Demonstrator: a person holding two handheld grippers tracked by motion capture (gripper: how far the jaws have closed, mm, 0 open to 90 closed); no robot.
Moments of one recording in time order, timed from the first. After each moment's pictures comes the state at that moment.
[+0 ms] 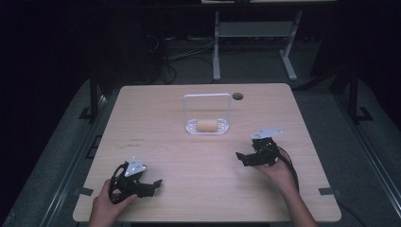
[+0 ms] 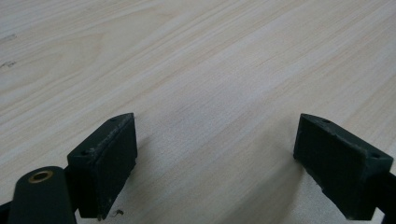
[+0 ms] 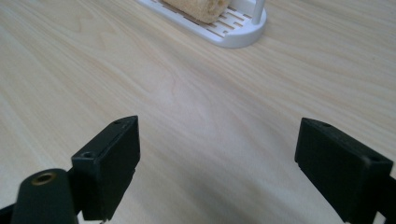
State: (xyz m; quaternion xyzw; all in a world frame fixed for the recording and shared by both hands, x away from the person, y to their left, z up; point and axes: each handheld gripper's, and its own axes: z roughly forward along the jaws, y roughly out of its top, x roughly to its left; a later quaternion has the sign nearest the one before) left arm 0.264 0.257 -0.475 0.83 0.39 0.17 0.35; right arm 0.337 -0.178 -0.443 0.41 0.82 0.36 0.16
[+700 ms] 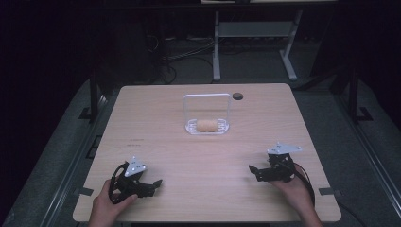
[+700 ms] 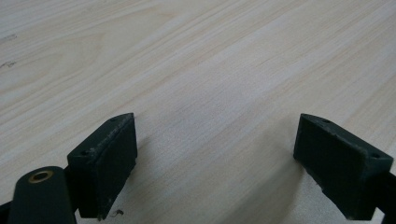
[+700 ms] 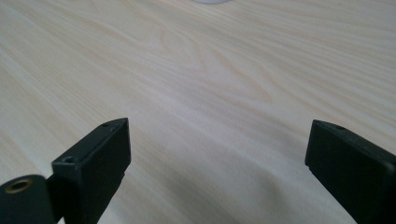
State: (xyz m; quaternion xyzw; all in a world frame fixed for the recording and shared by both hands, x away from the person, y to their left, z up) left arm 0.264 0.257 -0.475 0.83 0.39 0.17 0.35; right arm 0.292 -0.216 -0.458 0.44 0.80 0.37 0.16
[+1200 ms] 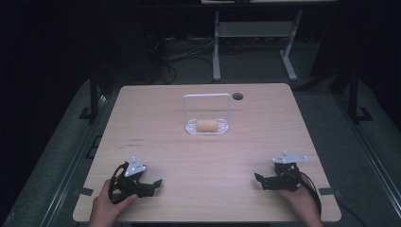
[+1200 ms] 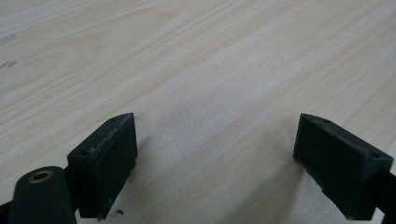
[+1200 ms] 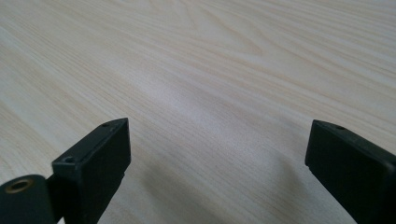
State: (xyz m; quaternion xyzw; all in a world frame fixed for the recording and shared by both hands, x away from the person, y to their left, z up) left arm 0.264 0.257 -0.475 0.83 0.39 0.17 0.35; right arm 0.273 -0.230 -0.473 0.45 0.80 0.35 0.17
